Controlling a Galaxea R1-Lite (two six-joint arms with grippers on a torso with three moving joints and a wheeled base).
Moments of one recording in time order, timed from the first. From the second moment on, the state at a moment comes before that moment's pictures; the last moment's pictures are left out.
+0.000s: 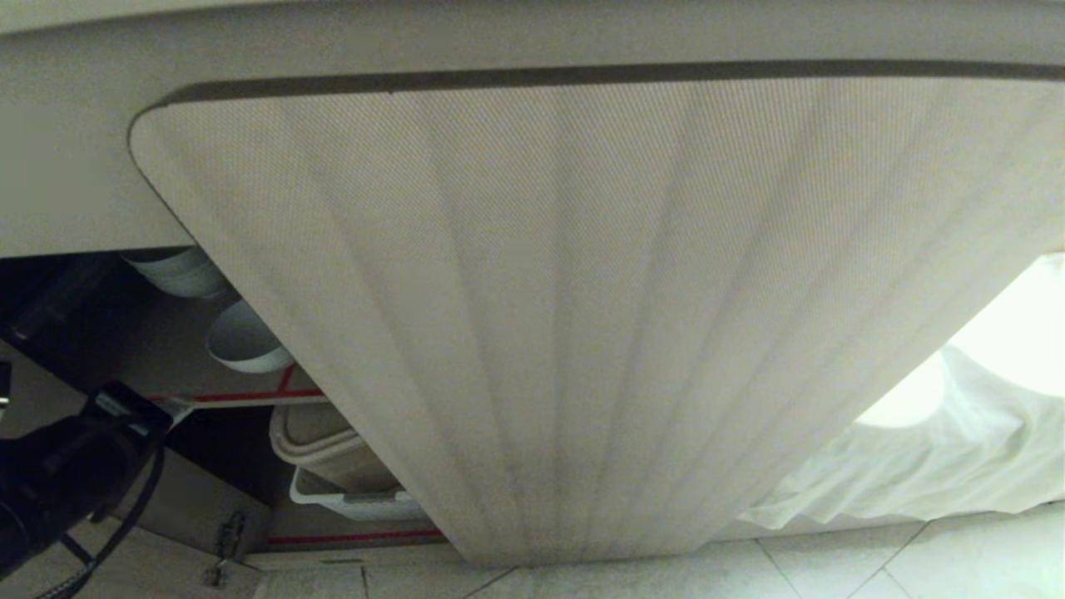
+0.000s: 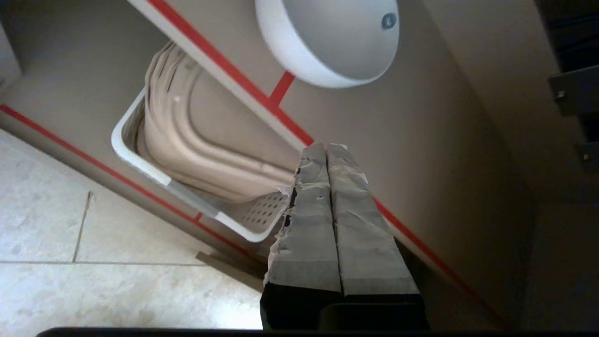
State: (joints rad) left arm 0.11 1.26 -0.29 -0.67 -0.05 -0.85; right arm 0.00 0.00 0.00 0.00 0.00 0.00
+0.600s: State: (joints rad) left arm 0.11 1.32 -0.35 -0.67 -0.05 -0.86; right arm 0.00 0.00 0.00 0.00 0.00 0.00
